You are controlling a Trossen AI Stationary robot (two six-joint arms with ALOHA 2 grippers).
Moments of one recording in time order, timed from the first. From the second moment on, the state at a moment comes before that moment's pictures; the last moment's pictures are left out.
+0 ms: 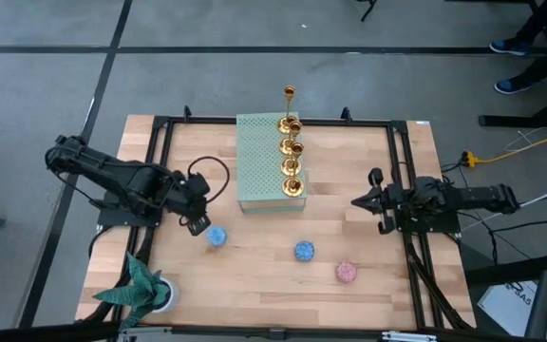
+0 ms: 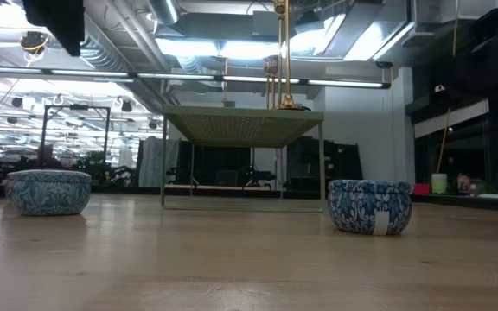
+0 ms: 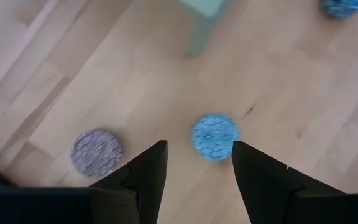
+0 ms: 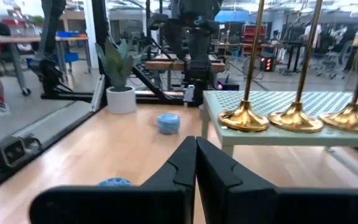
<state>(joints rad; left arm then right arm) -0.34 1.18 1.19 -1.28 -0.26 -0.98 0.10 0.01 0.01 0.01 -0.02 0.00</state>
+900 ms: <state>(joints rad) -0.14 1.18 0.95 -1.30 -0.04 -0.93 0.09 0.01 0.01 0.01 -0.02 -0.03</state>
